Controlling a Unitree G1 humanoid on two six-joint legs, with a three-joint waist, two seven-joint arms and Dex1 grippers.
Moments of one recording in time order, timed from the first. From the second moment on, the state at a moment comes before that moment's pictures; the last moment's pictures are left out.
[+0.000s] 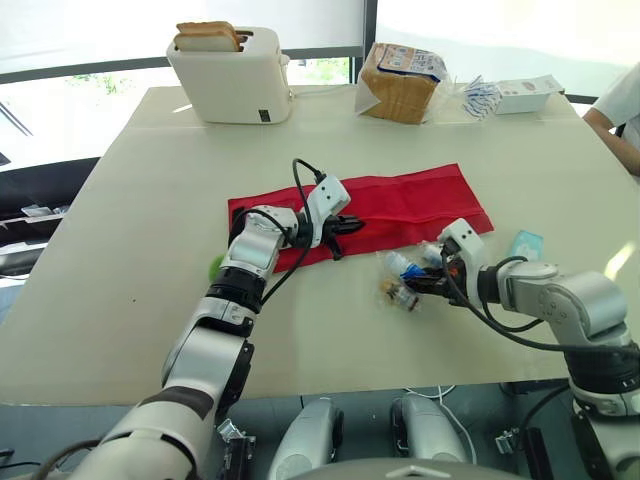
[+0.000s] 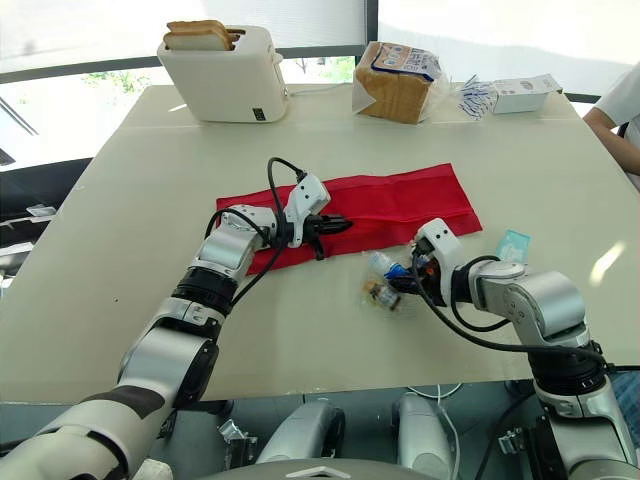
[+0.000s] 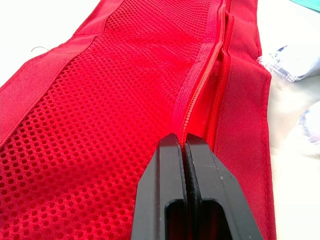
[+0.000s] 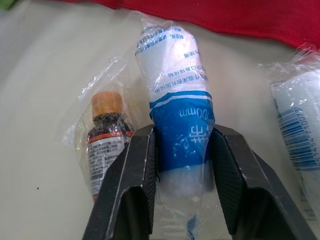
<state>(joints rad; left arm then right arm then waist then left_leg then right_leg) -0.84 0.32 -0.16 0.62 -0.03 0.24 -0.99 -0.43 -0.50 0.07 -0.33 0.52 1.25 0.58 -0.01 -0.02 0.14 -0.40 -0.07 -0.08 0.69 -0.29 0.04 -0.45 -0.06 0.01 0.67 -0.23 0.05</state>
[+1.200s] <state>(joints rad) -0.84 0.32 -0.17 0.60 -0.04 0.27 -0.98 -0.62 -0.46 0.03 0.02 0.53 1.15 0.65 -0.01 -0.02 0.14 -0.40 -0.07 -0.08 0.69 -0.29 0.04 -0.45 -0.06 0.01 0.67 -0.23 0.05</state>
